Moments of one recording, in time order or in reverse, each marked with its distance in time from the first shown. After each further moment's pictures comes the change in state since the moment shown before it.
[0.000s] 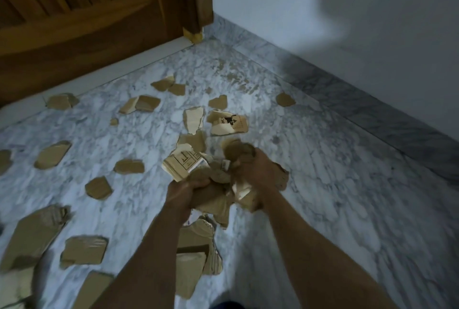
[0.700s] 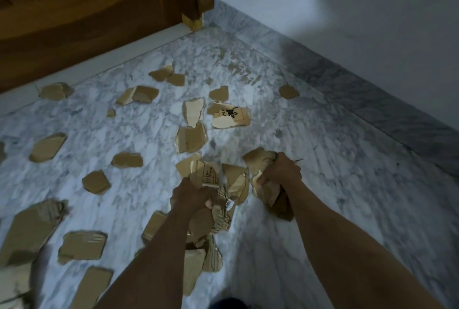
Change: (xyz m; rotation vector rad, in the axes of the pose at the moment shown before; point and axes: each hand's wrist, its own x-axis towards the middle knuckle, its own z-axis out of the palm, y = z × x) left_hand 0.020 -0.019 0.002 0.952 0.022 0.016; right_hand 0.041 0.056 -0.025 -0.323 -0.183 0.256
